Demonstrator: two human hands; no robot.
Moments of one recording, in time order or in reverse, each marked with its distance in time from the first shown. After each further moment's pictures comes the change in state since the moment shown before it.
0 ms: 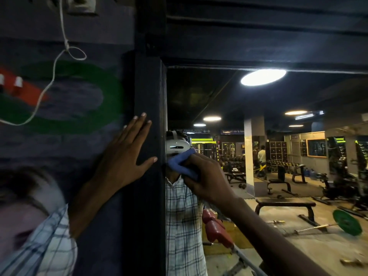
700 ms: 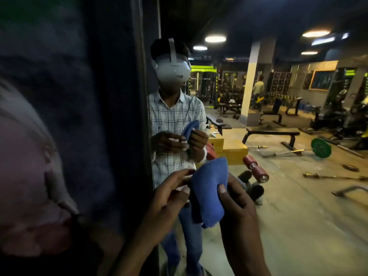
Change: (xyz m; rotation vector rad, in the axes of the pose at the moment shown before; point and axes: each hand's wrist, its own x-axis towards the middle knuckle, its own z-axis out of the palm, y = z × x) left_hand -0.202 0.221 0.022 -1.419 -0.436 -0.738; right_hand -0.233 -0.101 -0.004 0.966 0.382 1.141
